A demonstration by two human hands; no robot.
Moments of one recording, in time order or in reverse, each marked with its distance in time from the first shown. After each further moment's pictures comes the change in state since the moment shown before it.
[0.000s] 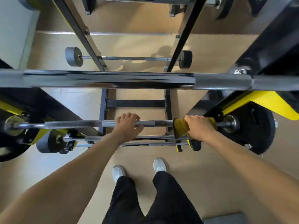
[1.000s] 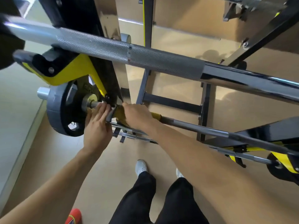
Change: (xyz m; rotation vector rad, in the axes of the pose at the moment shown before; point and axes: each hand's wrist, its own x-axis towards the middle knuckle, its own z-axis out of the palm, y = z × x) left_hand -0.132 -0.301 -0.052 0.065 0.675 -0.229; right_hand 0.095 -0.458 -0.026 0.254 0.118 -0.598
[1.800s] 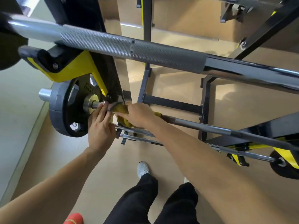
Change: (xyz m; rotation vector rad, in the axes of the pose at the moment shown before) left_hand -0.006 -0.013 0.019 0.020 0.087 0.045; right_hand 0.008 -0.004 -0.001 0.026 -0.031 0.057
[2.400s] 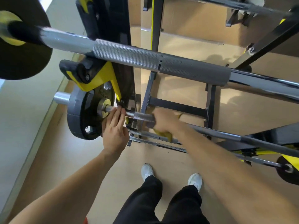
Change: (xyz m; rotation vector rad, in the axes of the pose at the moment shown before) left_hand -0.001 0.005 0.001 -0.032 0.001 -0.050; right_hand -0.013 0.036 -0.008 -0.086 -0.167 0.226
